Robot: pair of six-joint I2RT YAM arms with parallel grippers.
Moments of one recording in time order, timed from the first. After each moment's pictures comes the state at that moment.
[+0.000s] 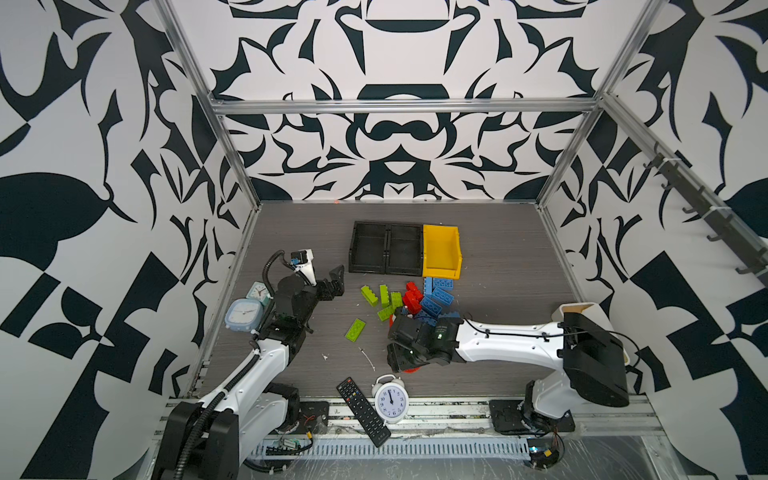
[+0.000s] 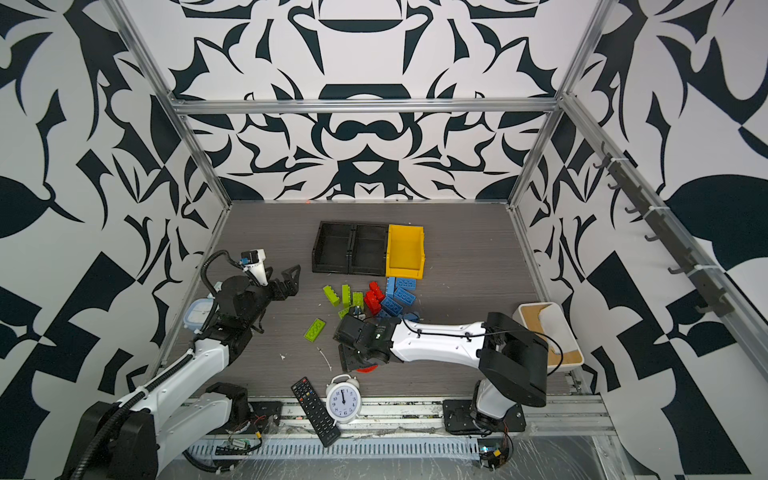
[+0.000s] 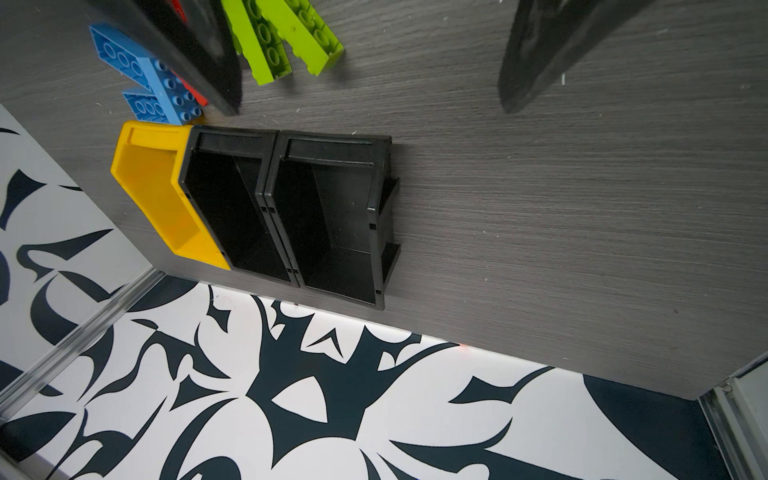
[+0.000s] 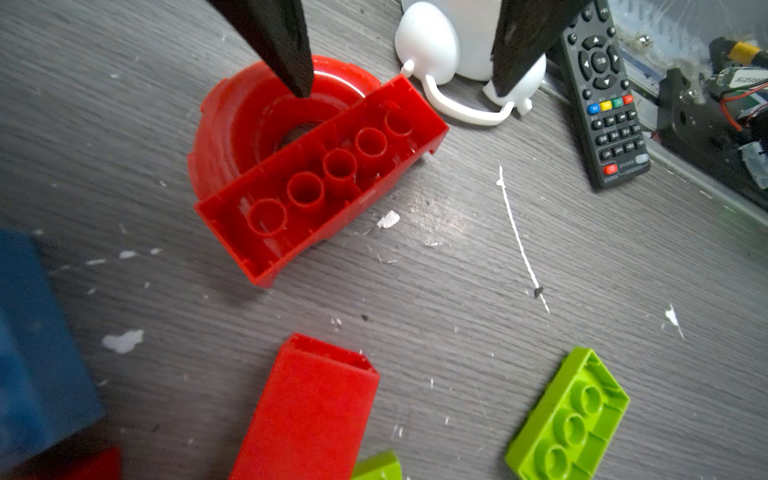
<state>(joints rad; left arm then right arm) -0.24 1.00 0.37 0.37 0.08 -0.34 1.19 1.60 0.96 -0.53 -0.01 0.92</state>
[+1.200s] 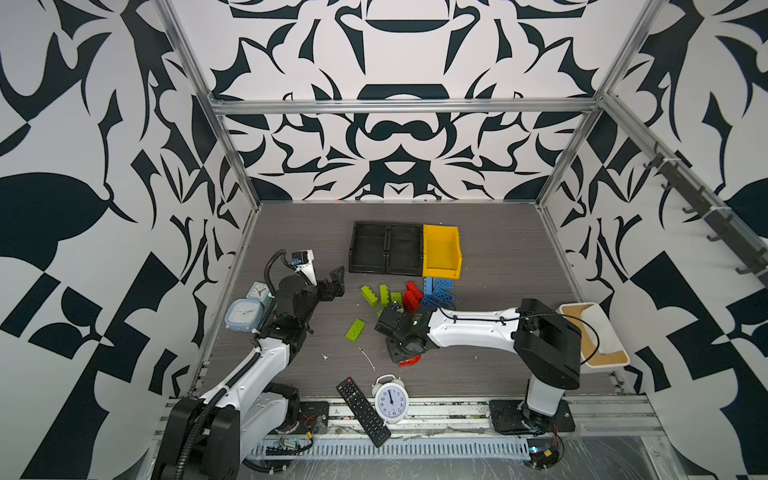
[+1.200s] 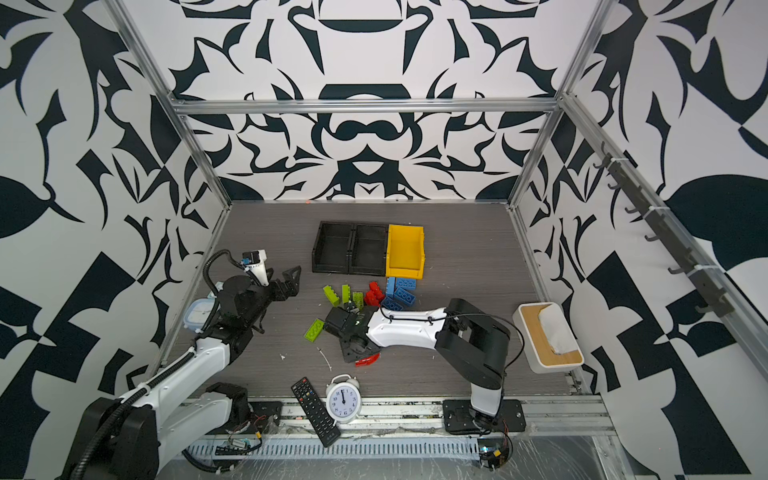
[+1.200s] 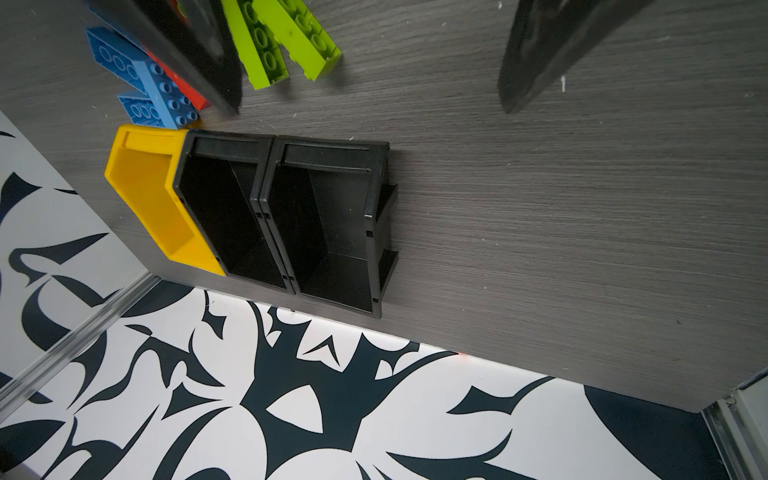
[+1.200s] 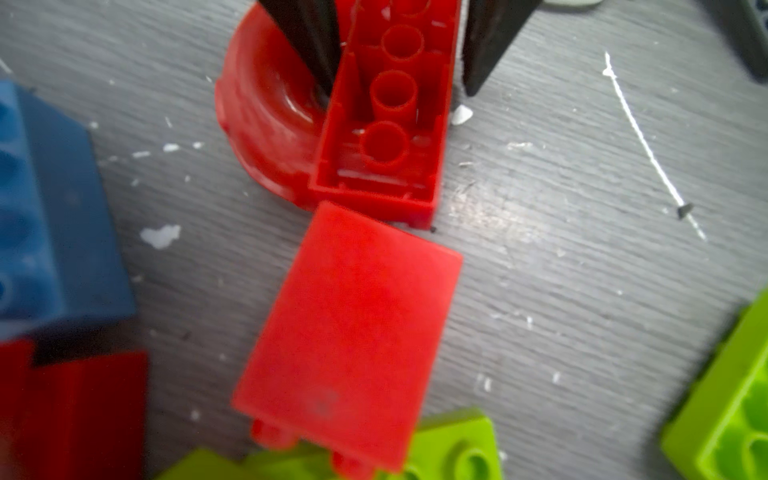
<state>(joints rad) -0.24 1.01 0.37 0.37 0.08 -0.34 1.14 1.81 1.12 -0.66 0.08 0.80</state>
